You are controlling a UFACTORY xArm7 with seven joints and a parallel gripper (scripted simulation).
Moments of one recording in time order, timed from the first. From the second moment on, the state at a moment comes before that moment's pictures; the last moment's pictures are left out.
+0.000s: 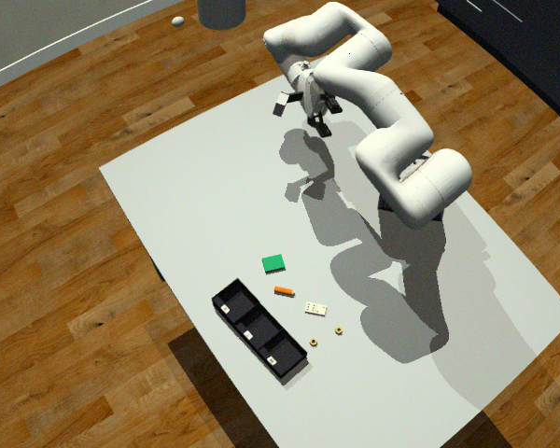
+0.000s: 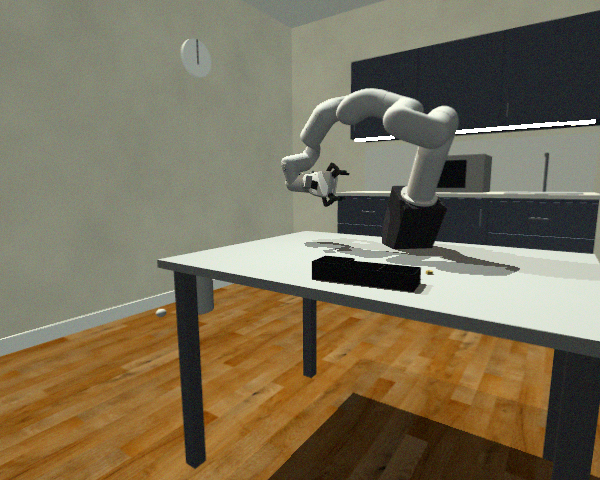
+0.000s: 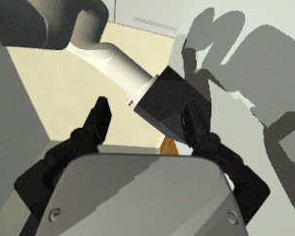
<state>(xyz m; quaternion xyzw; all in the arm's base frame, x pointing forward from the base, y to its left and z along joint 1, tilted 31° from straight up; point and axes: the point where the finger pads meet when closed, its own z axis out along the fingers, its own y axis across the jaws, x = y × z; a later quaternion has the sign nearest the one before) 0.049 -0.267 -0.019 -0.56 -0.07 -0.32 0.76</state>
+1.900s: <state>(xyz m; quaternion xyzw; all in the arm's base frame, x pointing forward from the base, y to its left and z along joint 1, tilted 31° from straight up) 0.158 -0.275 0.029 -0.81 -0.04 0.01 0.58</state>
